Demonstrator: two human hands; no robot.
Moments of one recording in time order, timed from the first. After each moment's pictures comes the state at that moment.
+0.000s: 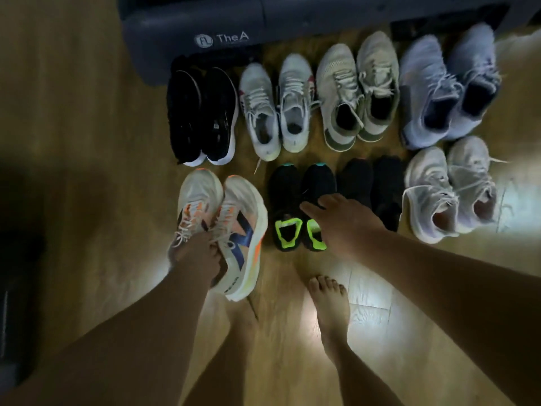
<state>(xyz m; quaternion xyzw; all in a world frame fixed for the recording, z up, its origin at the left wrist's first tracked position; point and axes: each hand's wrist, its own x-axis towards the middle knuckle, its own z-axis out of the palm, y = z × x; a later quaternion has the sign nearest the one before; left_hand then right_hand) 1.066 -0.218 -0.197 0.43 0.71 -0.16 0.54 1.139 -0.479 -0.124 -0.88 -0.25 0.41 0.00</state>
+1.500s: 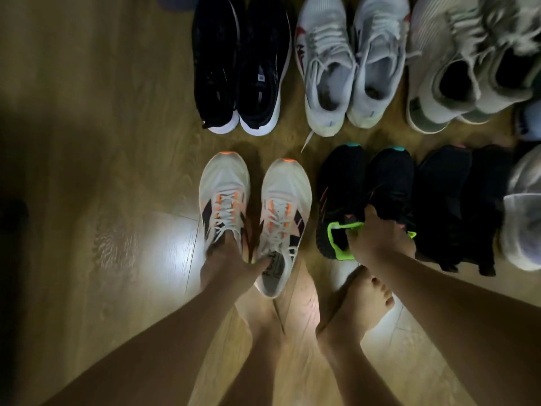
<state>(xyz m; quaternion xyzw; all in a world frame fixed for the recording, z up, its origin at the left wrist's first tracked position) 1.007 -0.177 -0.277 0.83 0.33 -0.40 0.21 1.103 -0.418 -0.283 -0.89 0.11 0.44 0.01</state>
